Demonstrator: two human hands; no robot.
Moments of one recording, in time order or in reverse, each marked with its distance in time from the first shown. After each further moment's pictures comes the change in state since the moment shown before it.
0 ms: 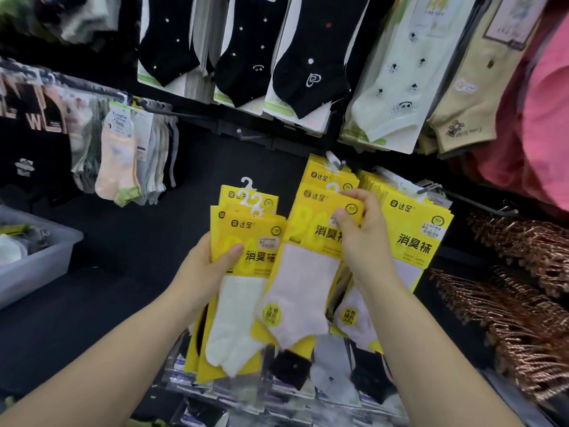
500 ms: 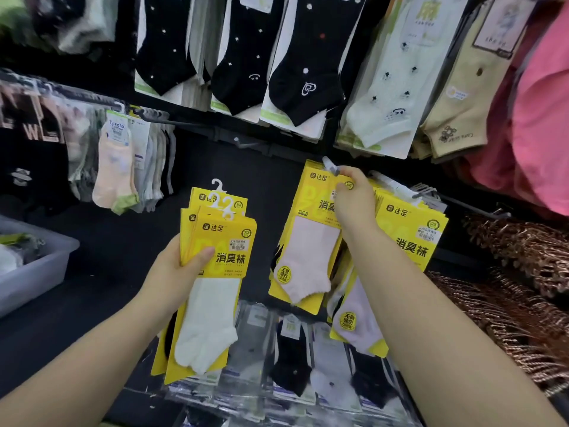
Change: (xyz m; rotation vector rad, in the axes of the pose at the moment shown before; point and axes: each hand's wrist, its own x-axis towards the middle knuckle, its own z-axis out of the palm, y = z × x) left_hand 0.001 0.007 -0.032 0.168 0.110 0.041; right_hand 0.072 -0.008 0.022 -0.164 0.142 0.069
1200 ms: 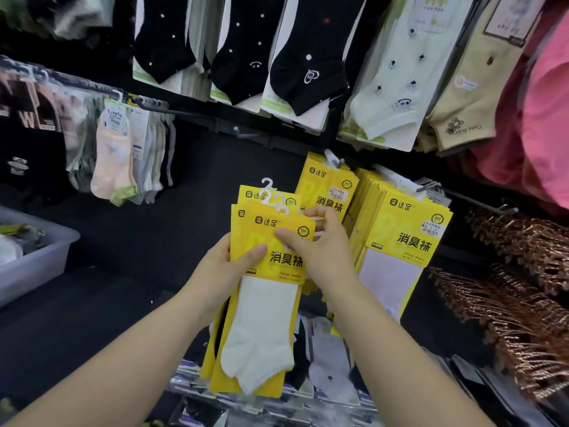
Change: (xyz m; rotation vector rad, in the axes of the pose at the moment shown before) left_hand -0.012 0.013 0.052 -0.349 -0.276 -0.113; right_hand -0.095 0.013 0.000 0.095 -0.320 0.010
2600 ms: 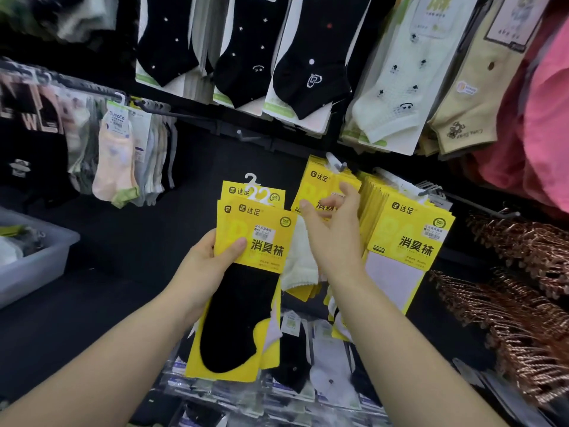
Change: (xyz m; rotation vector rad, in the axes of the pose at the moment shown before) left_hand 0.000 0.009 -0.017 0.010 0.093 0.017; right_hand 0.021 -0.008 -0.001 -0.090 0.209 -0.148
